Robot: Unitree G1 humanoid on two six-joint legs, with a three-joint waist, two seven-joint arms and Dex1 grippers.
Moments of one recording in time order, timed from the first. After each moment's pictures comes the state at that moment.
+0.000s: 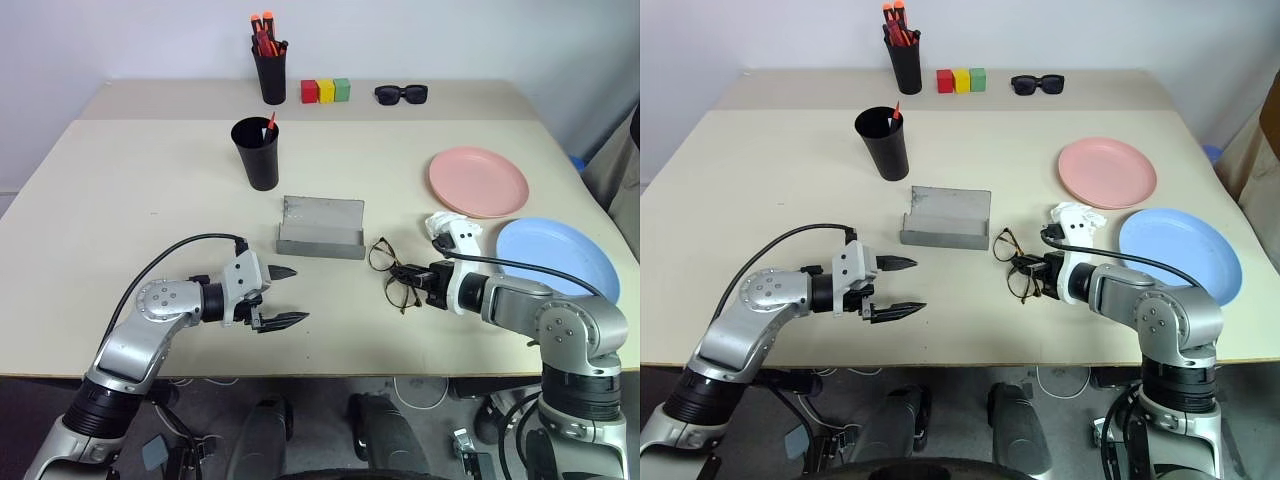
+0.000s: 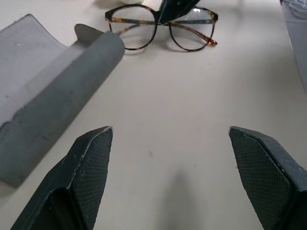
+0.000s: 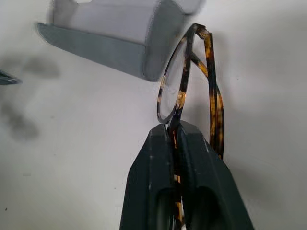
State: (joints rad) left arm -0.21 0.63 -0.14 -0.27 -0.27 0.32 -1.02; right arm -0.33 -0.47 -0.24 -0.37 0.75 1.36 0.34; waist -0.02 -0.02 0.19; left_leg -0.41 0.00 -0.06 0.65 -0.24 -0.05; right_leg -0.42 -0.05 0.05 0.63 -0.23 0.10
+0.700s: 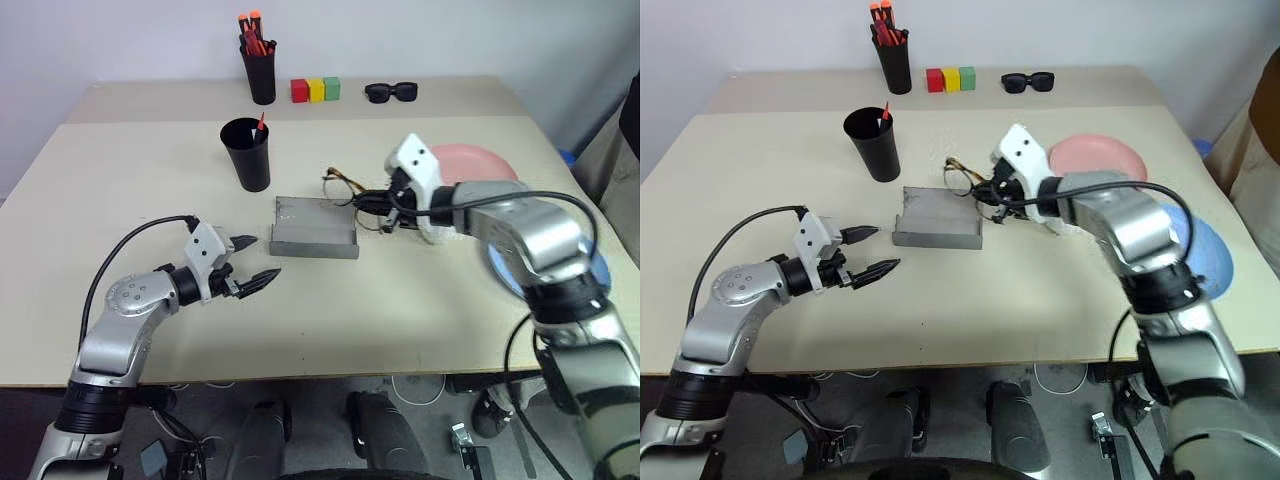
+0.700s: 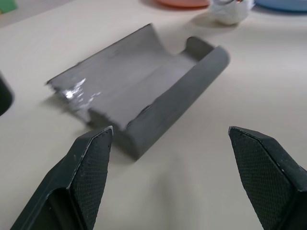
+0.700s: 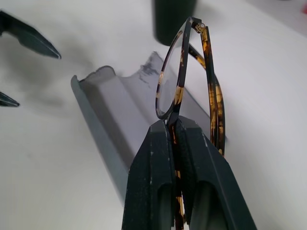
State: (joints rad) left arm -0.19 0.59 0.05 -0.17 -0.31 0.32 -0.84; right arm -0.87 -0.60 0.30 0.09 0.37 0.69 0.82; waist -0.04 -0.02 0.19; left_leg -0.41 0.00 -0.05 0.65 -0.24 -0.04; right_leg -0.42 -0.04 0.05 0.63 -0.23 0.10
